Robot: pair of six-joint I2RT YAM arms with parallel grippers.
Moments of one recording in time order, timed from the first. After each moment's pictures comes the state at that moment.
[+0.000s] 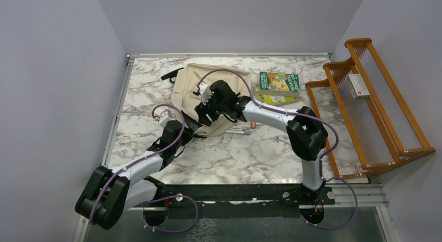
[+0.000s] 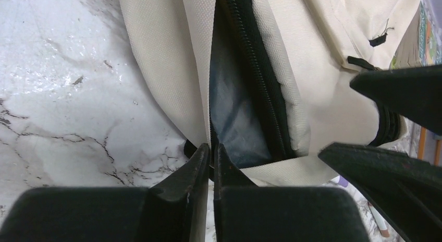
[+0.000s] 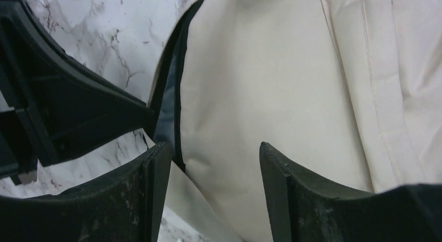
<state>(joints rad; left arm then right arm) -0.45 1.10 0.28 0.24 -0.21 -0.94 0.85 1.95 1.44 -0.15 -0.25 -0.10</state>
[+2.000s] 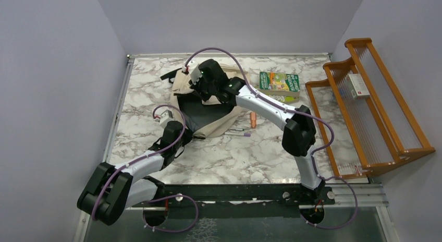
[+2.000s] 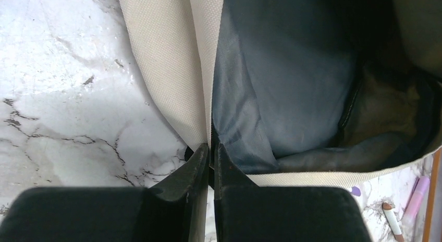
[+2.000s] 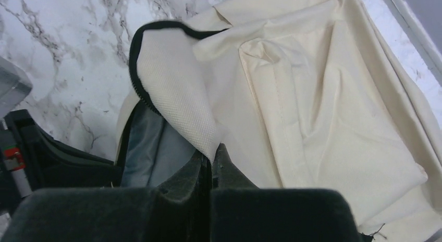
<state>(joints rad) -0.45 1.14 0.26 0.29 -0.22 -0.93 0.87 2.11 1.94 -0.40 -0.04 -0.18</state>
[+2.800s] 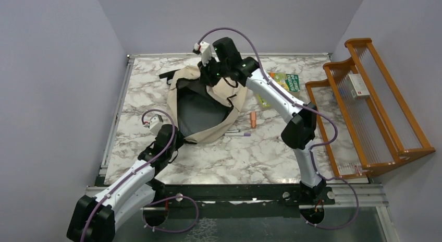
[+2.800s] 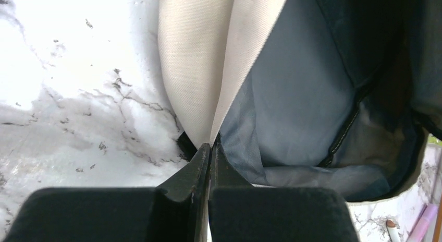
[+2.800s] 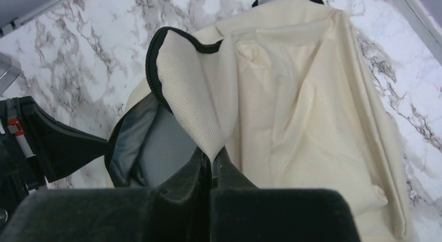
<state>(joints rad) -0.45 0.82 0.29 -0.12 -0.35 -0.99 0.76 2.14 2.22 -0.66 -0.31 -0.16</state>
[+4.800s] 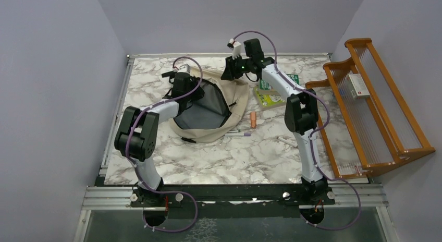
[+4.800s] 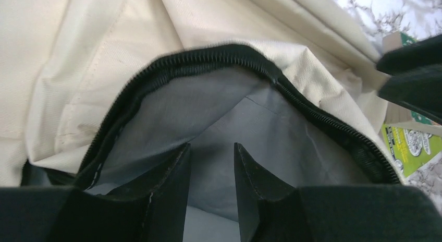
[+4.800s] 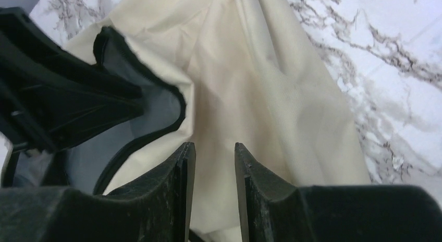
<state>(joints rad) -0.28 1.76 1.03 0.22 0.02 -0.54 0.41 2.38 2.17 -0.42 -0.61 -0.01</state>
